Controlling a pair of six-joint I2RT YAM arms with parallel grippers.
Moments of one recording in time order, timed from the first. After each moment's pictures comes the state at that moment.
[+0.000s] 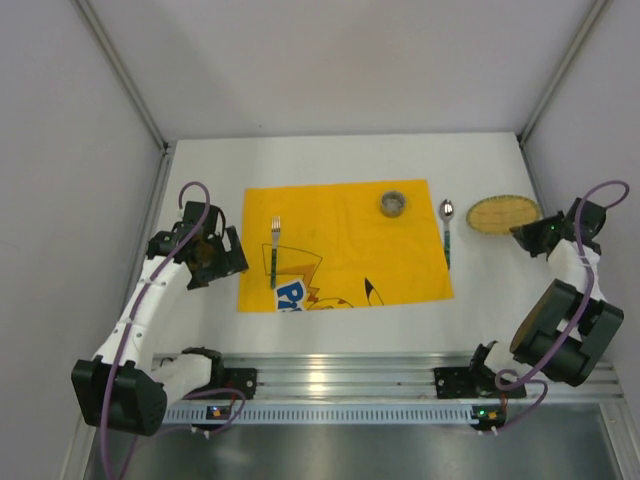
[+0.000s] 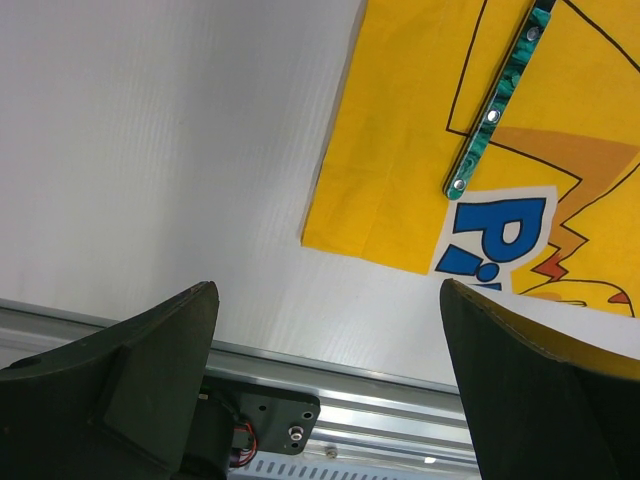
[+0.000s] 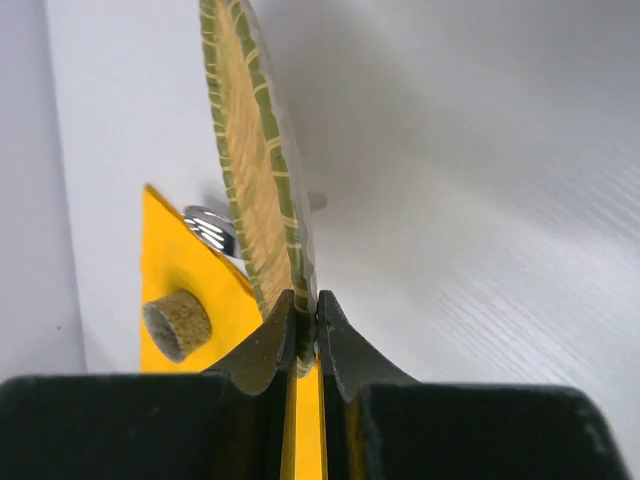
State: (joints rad) left arm -0.15 1.10 0.98 -1.02 -0.11 -0.49; right arm -0.57 1.37 0.82 -0.28 -0.31 0.80
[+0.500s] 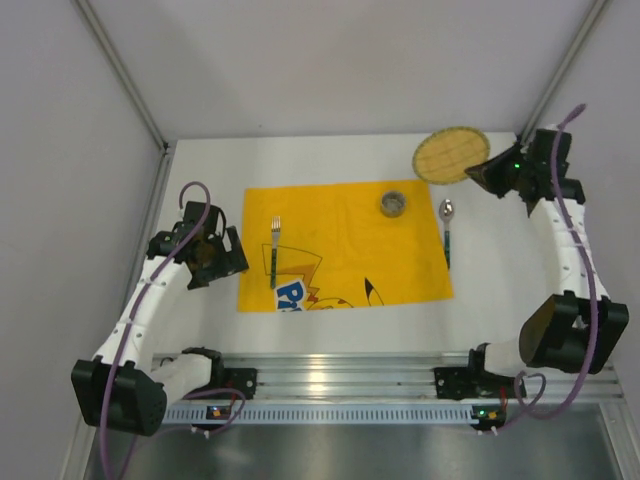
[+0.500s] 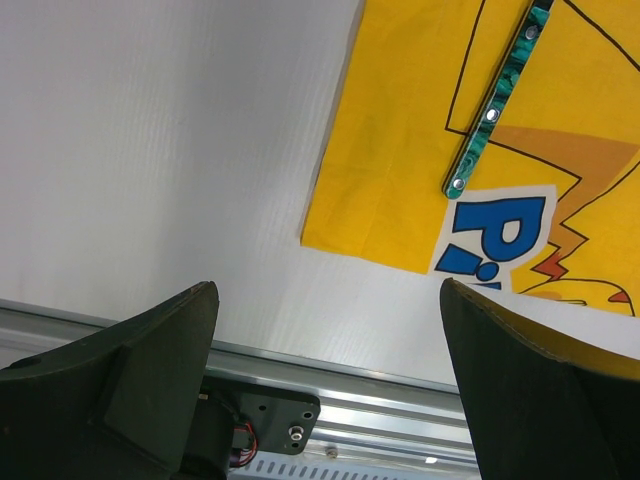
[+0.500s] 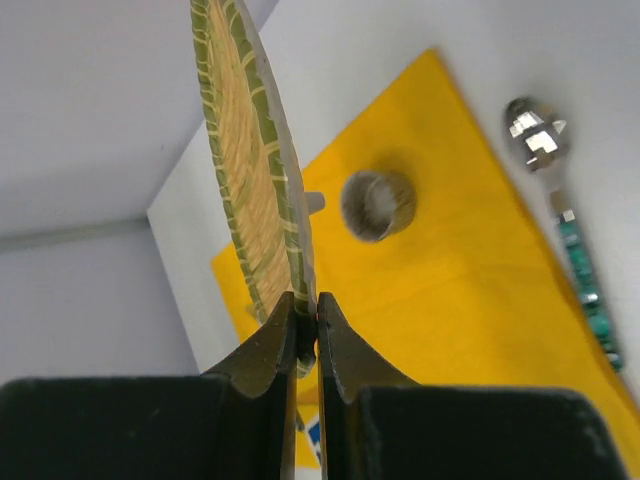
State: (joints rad) left arm -0.16 1.10 0.98 -1.02 -0.11 -0.50; right arm -0.24 1.40 1.33 -0.55 -0.33 0.84
